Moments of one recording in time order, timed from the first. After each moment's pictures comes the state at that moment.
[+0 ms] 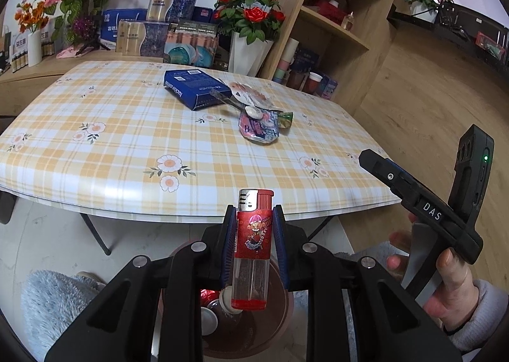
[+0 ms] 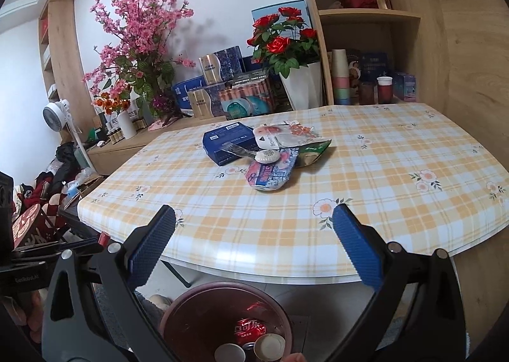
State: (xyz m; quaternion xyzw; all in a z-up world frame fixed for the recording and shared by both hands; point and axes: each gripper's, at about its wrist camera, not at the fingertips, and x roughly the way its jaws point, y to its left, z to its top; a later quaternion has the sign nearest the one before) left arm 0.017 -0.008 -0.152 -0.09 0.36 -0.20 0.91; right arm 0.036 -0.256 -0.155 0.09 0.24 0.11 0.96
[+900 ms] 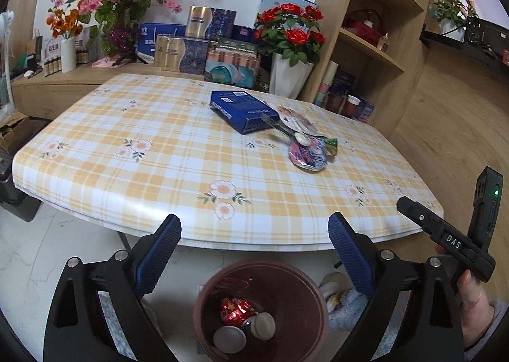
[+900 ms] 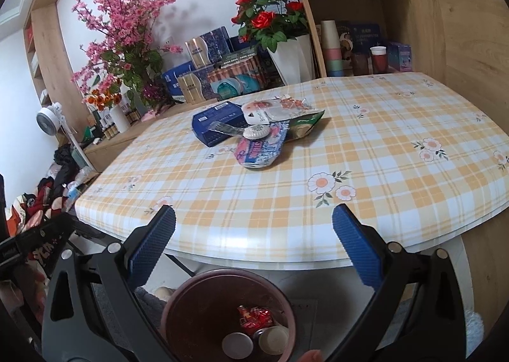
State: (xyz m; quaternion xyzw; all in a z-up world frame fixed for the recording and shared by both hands) left arm 0.037 0.031 -0.146 -0.09 0.32 -0.11 0.94; right arm 0.060 -0.269 -0.179 0.12 0.29 0.11 0.94
